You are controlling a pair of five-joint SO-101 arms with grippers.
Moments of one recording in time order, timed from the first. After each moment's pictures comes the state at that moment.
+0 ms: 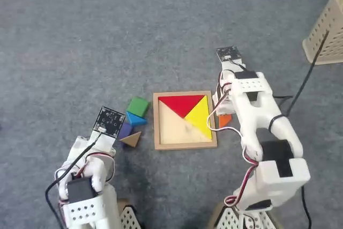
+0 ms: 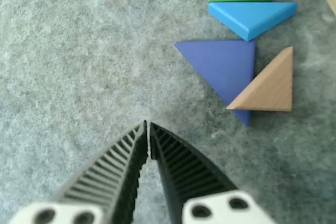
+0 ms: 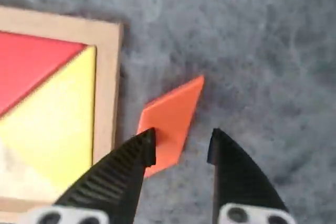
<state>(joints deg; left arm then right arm) -19.4 -103.3 96.8 74.1 -29.0 -9.9 9.5 23.9 58.2 5.8</state>
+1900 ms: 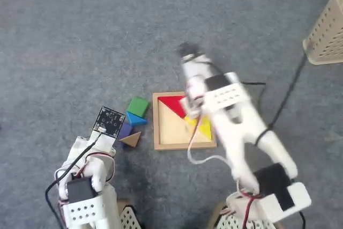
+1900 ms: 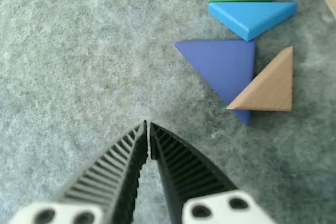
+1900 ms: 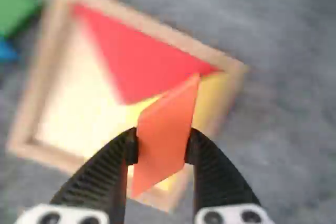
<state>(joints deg) -19.4 -103.3 96.8 74.1 -29.0 -30.1 -4.4 24.1 62.9 6.5</state>
